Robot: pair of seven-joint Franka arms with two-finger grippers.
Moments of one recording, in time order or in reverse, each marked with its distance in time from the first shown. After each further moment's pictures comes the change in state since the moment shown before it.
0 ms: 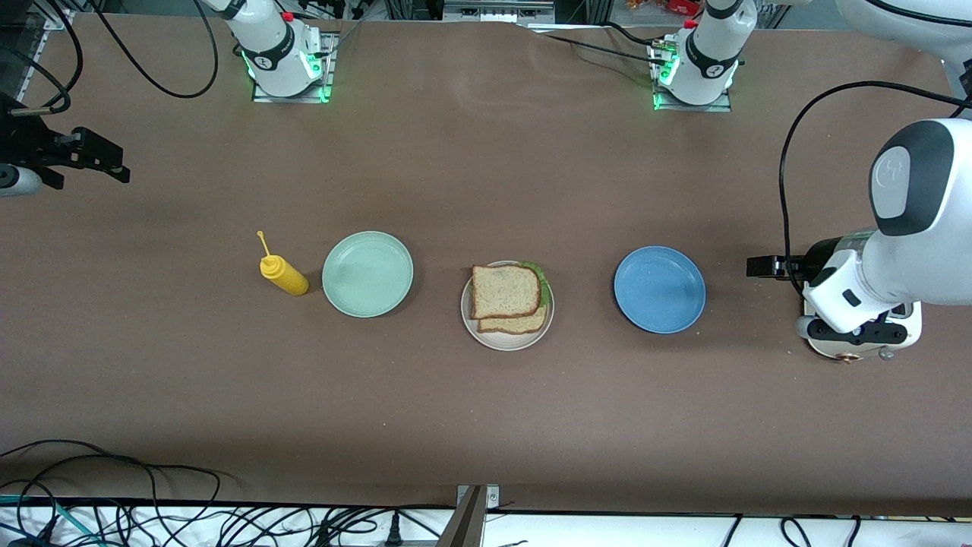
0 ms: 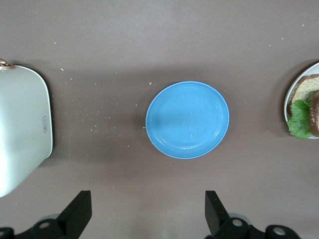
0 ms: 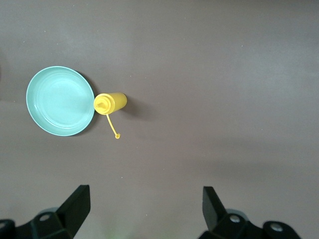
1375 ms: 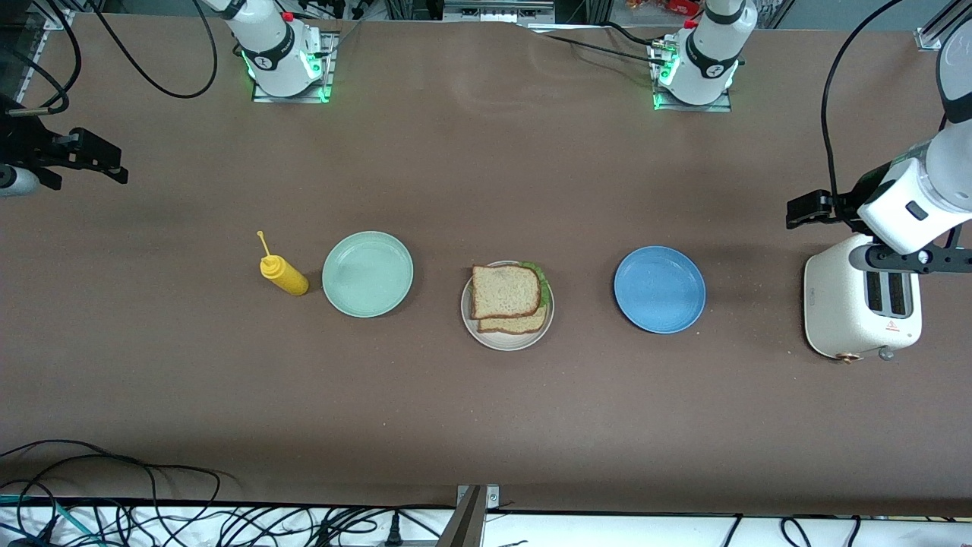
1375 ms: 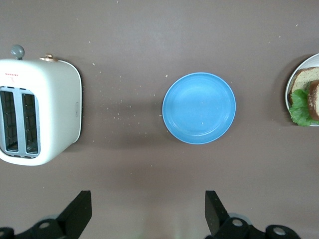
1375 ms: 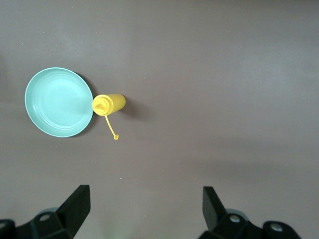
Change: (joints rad) left arm 0.325 -0.320 -0.470 -0.237 0.259 0.071 -0.094; right arm 0.000 0.000 -0.002 0.001 -0.003 0.004 0.000
